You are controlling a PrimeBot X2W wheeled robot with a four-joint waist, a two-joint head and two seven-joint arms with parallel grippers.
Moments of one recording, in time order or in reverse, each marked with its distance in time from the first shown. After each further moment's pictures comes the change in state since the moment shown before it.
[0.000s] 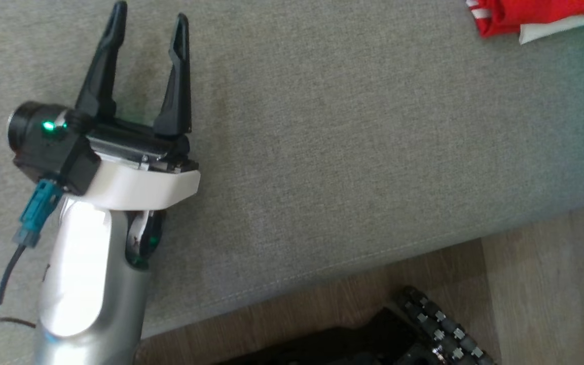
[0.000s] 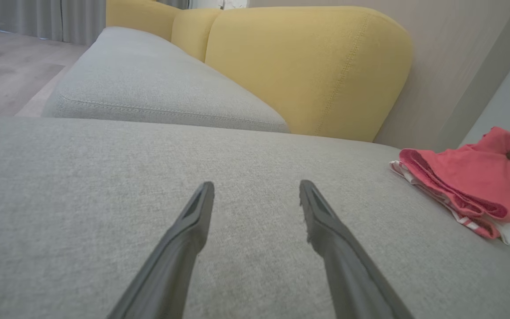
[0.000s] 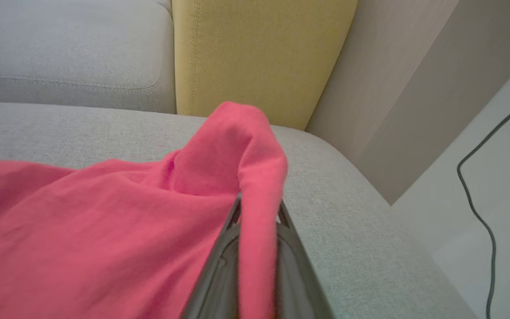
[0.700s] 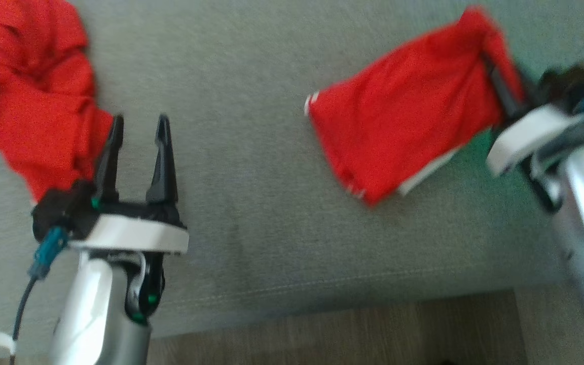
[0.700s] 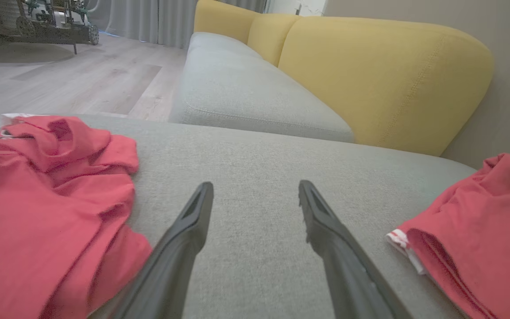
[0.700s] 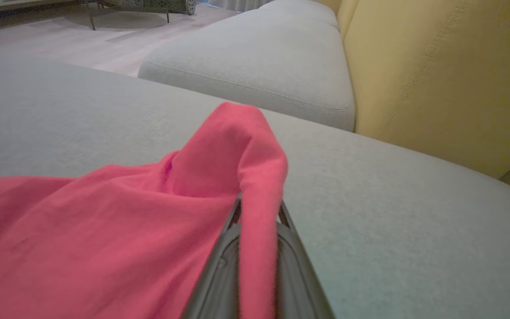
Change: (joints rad) left arm 0.208 -0.004 0.058 0.118 -0.117 0.052 0.014; right arm 0.218 -0.001 0.482 0.018 0.063 0.000 -0.038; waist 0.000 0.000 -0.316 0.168
